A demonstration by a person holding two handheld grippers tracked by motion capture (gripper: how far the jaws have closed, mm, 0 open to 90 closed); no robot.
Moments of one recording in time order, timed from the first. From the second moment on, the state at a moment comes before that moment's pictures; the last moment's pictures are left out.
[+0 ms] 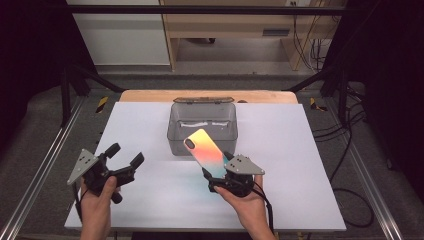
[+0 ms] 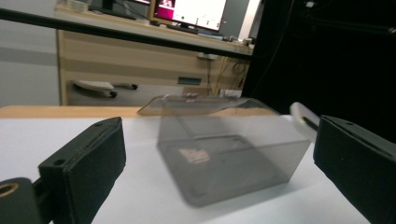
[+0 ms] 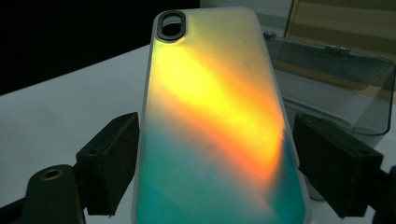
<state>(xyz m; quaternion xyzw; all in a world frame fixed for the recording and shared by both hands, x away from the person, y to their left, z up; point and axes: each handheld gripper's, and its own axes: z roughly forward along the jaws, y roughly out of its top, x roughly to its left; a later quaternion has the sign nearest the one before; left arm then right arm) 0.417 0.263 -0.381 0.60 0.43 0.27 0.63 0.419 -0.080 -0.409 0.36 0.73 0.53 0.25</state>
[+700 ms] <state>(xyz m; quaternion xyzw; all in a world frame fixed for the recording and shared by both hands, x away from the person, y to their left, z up) 0.440 0.156 -0.394 0.57 0.46 0.12 0.66 0.415 -0.087 -0.413 0.40 0.66 0.57 0.29</state>
